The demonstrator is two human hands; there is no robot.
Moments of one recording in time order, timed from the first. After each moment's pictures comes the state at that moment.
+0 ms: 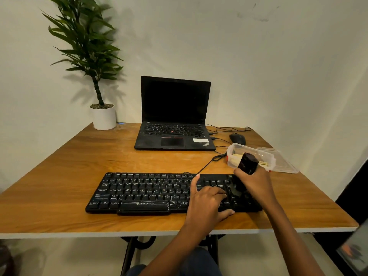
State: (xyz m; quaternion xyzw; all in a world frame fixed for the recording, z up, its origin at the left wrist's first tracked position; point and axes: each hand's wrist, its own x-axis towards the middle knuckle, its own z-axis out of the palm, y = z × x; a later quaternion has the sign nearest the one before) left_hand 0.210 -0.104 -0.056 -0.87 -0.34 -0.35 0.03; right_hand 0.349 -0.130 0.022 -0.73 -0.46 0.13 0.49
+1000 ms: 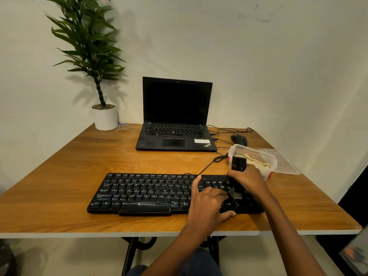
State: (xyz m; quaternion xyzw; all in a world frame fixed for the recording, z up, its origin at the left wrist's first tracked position) left_hand 0.209 -0.105 -0.055 -0.88 -0.34 -0.34 0.04; right_hand 0.349 -0.103 0.023 -0.78 -0.47 0.18 0.37
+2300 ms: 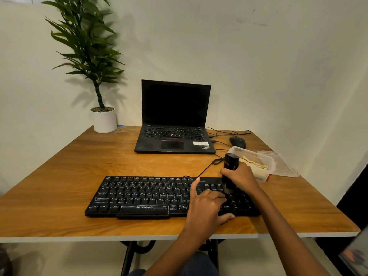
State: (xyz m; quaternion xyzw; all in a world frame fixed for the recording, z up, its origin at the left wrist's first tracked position) left_hand 0.210 -0.105 -0.056 -0.88 -0.34 -0.35 0.04; right_hand 0.350 -0.081 0.019 -0.75 -0.50 0.18 0.39
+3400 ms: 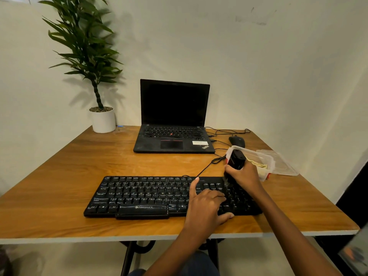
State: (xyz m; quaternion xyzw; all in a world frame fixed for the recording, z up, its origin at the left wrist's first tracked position) left_hand 0.211 -0.105 -0.057 -0.88 -0.33 -0.35 0.04; right_hand 0.365 -0.085 0.009 -0.71 -0.51 0.14 0.46
